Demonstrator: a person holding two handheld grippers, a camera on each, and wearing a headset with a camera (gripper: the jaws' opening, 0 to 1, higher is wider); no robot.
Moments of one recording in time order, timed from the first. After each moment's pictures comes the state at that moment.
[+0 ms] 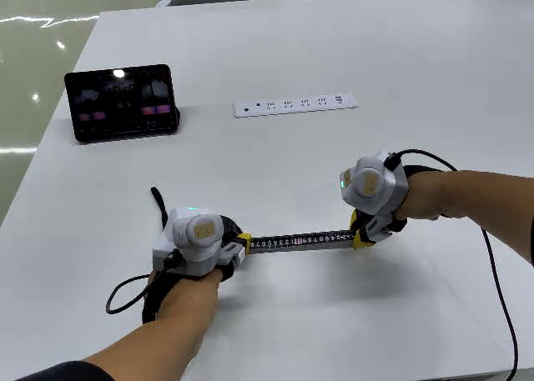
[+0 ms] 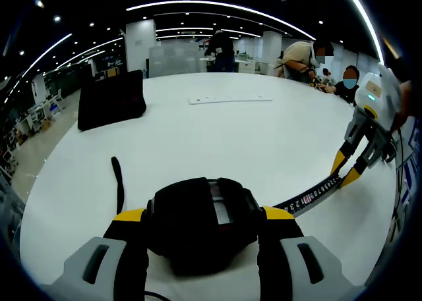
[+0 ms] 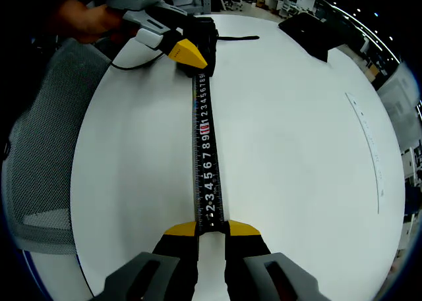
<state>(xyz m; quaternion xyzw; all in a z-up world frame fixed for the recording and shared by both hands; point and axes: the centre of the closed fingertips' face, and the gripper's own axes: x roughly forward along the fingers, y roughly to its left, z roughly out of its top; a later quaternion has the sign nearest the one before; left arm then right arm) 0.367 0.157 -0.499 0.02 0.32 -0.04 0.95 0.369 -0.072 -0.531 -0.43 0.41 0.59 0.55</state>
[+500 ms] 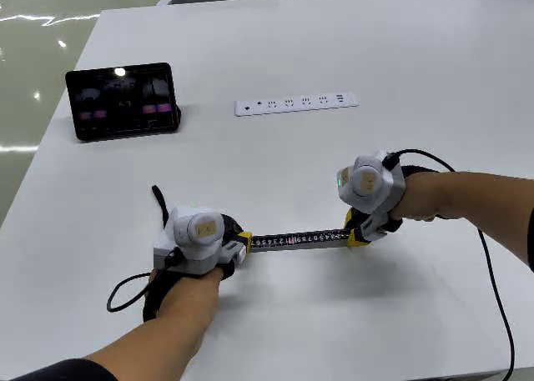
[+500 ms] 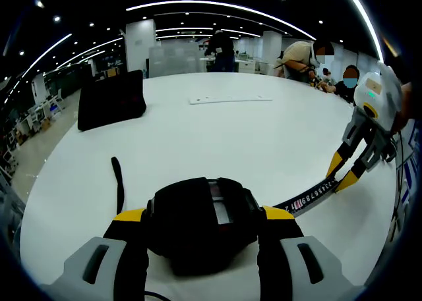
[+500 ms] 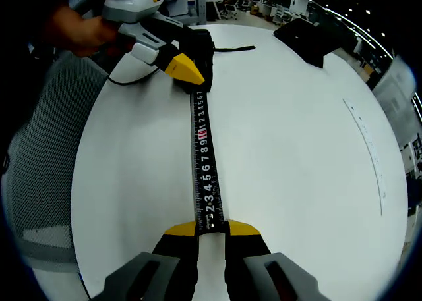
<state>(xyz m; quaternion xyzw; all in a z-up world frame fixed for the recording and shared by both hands) 0.366 0.156 -0.499 0.02 0.32 -0.04 0.95 0.363 -0.038 -0.531 -0.37 0.38 0.60 0.59</state>
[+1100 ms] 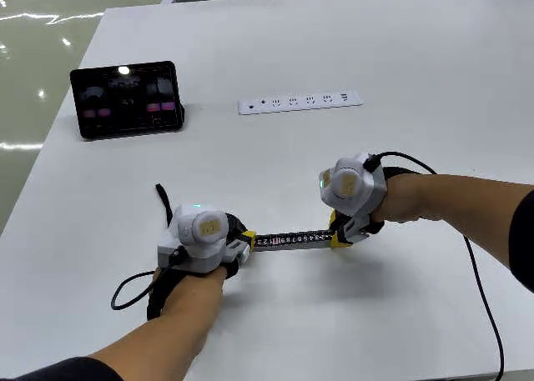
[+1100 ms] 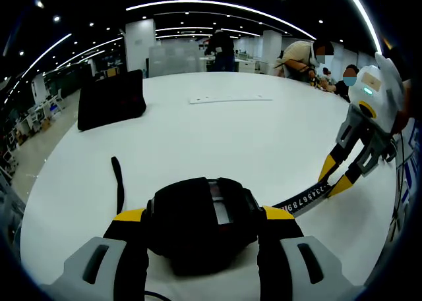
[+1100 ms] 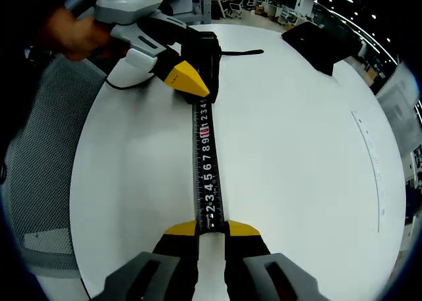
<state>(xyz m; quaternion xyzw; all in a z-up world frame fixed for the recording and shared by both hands) 0.367 0.158 -0.500 0.02 0.33 -0.04 0.94 0.362 -0.024 -0.531 -0.41 0.39 0.60 0.56</state>
